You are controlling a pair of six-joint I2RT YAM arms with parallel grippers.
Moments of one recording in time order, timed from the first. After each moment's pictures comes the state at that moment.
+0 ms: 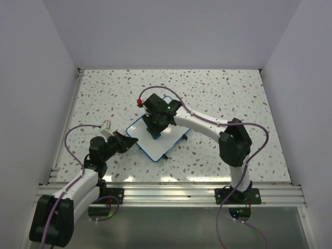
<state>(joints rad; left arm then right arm) -0.16 0.86 0.07 0.46 0.42 -0.83 0.88 1.96 1.68 -0.75 -0.01 0.20</state>
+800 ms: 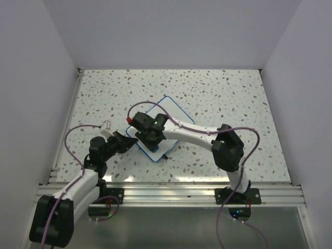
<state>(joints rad) -0.16 0.84 0.07 0.46 0.42 -0.83 1.08 1.99 1.66 -0.86 0.14 0.23</state>
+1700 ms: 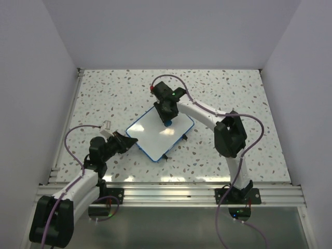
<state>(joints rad) -0.16 0.84 0.07 0.45 0.41 -0.83 0.77 2.10 1.86 -0.89 0.14 0.22</state>
